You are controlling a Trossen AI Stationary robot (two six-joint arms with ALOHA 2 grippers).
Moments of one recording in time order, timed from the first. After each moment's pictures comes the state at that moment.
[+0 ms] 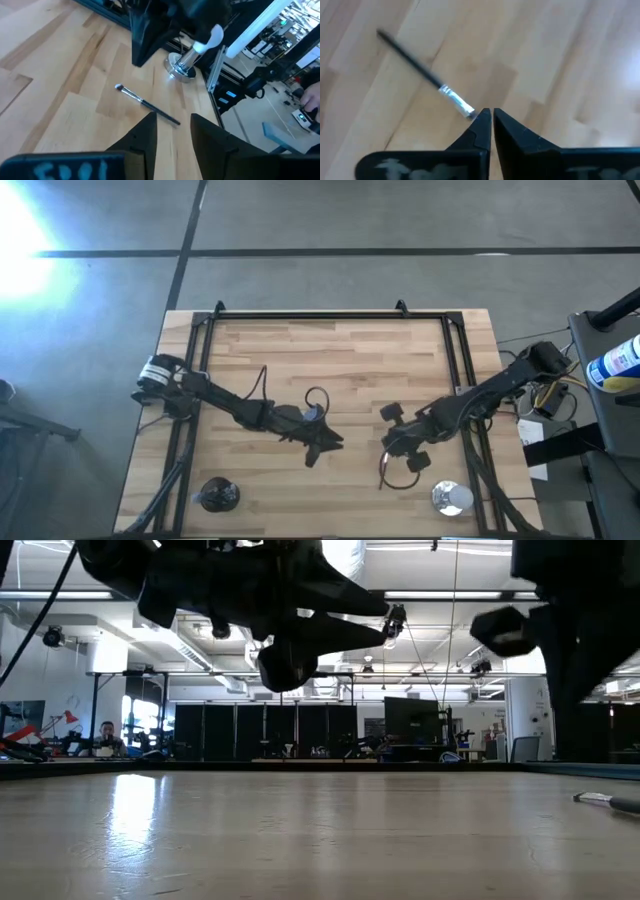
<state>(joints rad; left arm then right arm) -0.24 1.75 0.86 0.65 0.00 -0.60 0.45 1.41 0.86 -0.64 0.10 -0.01</state>
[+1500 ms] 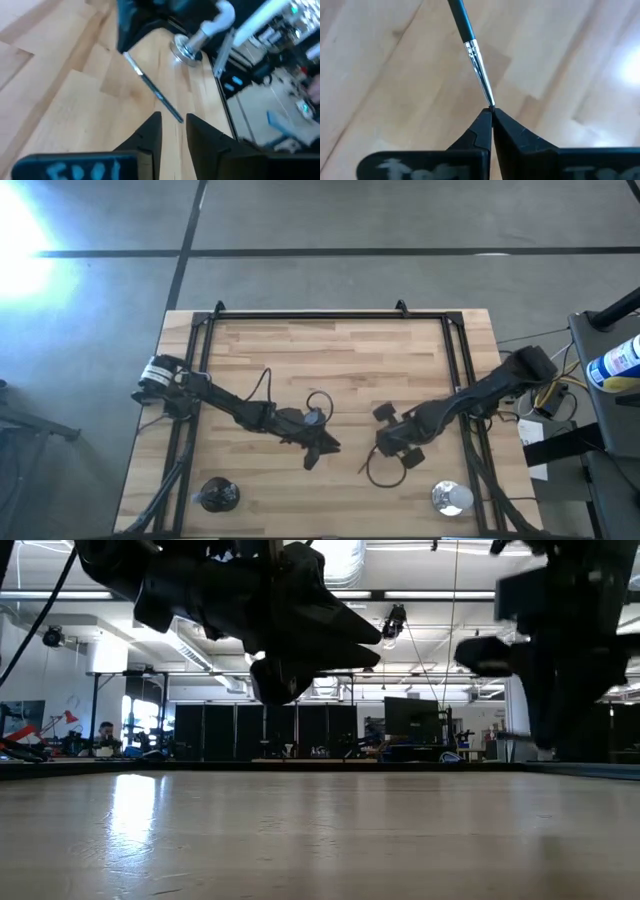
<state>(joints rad) -0.24 1.76 0.87 0.59 0.02 -0.61 0.41 1.52 0.86 -0.63 0.12 -0.12</state>
